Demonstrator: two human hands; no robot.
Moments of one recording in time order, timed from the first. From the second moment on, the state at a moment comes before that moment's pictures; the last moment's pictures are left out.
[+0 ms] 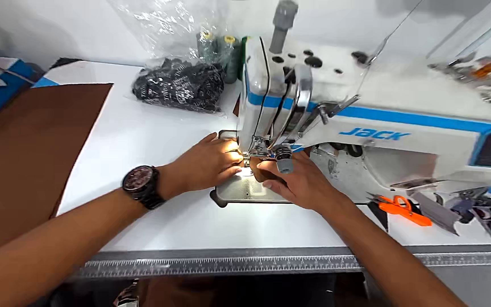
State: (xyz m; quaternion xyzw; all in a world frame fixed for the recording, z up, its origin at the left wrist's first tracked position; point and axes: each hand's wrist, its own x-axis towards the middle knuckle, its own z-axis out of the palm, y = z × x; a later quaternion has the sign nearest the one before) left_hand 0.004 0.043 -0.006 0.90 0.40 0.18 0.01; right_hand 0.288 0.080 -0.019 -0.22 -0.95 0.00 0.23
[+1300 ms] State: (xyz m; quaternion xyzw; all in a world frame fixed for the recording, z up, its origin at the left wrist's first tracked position) left_hand -0.007 -0.208 -0.033 0.59 0.70 0.40 0.06; right_hand 0.119 -0.038 0.044 0.03 -0.98 0.17 -0.03
